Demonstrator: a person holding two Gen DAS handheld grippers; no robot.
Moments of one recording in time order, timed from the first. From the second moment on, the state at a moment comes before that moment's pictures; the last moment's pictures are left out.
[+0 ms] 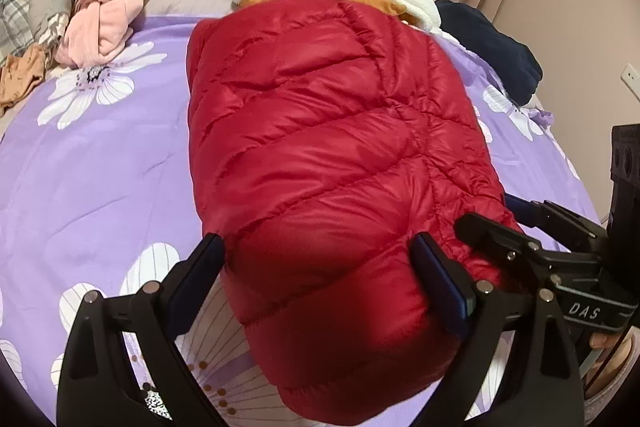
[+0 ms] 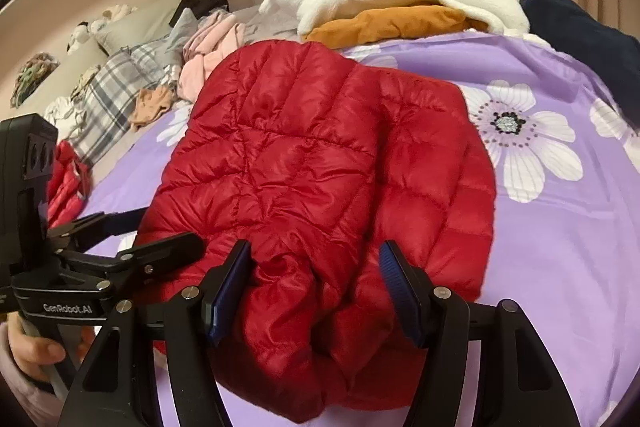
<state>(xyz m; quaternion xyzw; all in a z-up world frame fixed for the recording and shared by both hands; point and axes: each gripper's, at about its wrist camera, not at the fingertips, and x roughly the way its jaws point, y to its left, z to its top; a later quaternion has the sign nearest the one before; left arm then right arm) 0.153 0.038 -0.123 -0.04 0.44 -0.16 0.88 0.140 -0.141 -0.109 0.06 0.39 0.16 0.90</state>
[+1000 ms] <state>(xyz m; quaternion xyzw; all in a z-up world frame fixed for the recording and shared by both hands) 0.130 0.041 -0.112 -0.04 0.44 -0.15 0.89 0.119 -0.145 -0.099 0.04 0.40 0.13 0.91</state>
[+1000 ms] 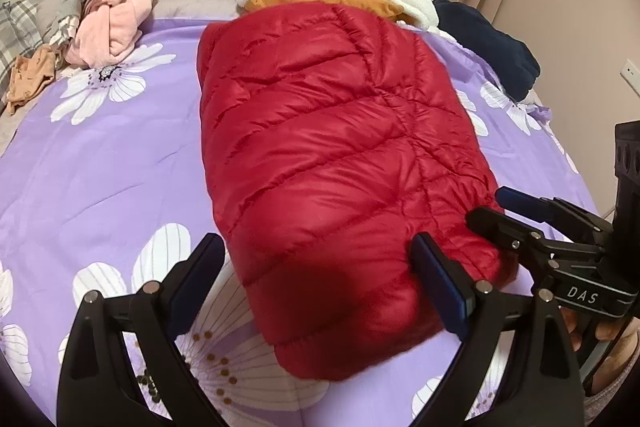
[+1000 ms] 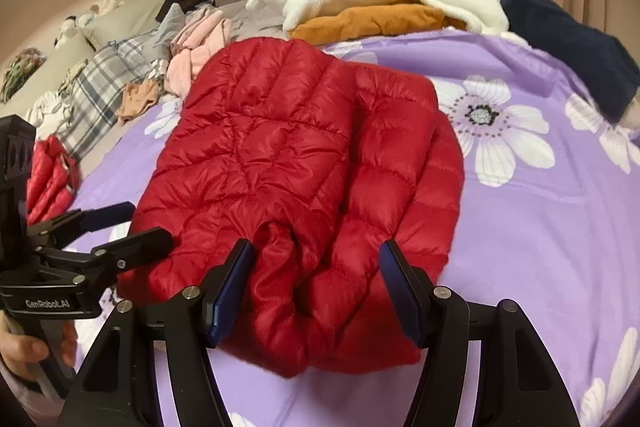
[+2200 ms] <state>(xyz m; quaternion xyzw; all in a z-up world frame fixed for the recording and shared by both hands) -0.013 0.046 0.004 0.01 0.42 -0.04 0.91 -0.008 -0.132 0.009 0.02 0.36 0.06 0.93</state>
